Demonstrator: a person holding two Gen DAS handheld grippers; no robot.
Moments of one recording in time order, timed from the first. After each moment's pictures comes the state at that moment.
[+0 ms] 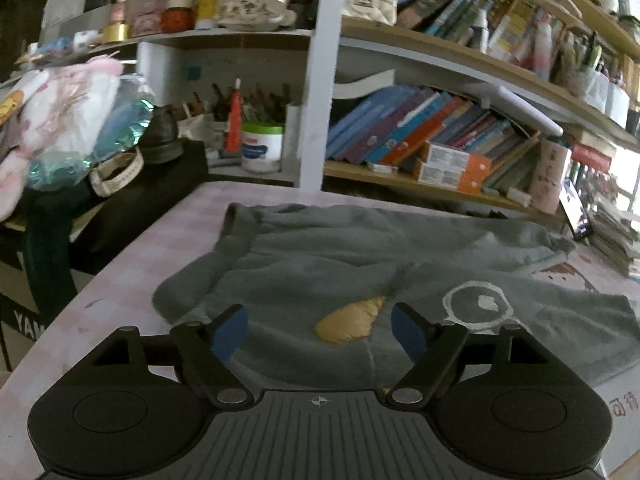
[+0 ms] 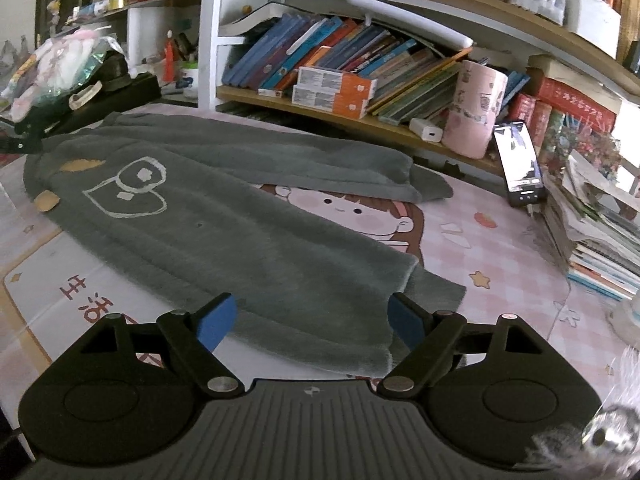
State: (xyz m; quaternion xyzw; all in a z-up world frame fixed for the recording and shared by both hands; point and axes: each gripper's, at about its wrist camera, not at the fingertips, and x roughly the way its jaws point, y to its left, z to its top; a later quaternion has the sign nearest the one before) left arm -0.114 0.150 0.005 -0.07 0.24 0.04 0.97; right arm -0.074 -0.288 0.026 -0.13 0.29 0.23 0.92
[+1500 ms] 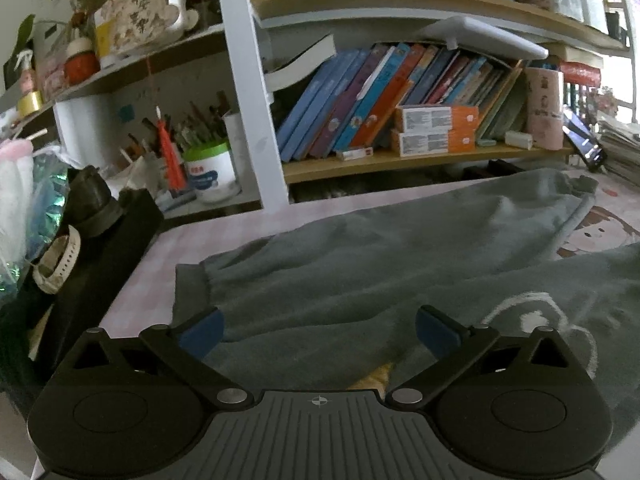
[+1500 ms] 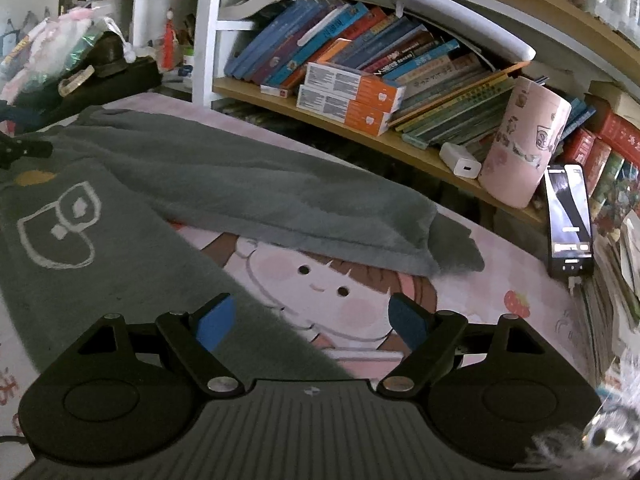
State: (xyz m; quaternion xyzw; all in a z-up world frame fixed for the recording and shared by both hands) left arm -0.006 0.129 0.007 0.07 0.27 0.02 0.96; right arm 0.069 -0.263 0.029 -0.17 0.30 0.27 0.90
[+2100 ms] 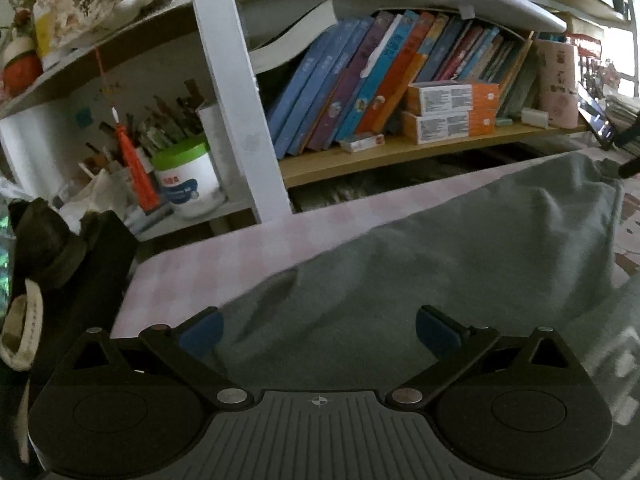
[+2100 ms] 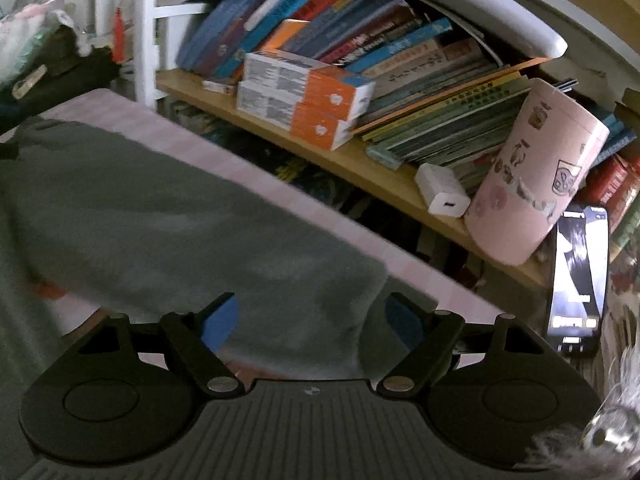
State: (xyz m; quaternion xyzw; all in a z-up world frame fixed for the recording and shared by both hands) left arm 0.089 0.178 0.017 0.11 0.31 -0.02 0.94; right arm 0.215 -0.259 0.041 -0.19 0.34 0.27 0.88
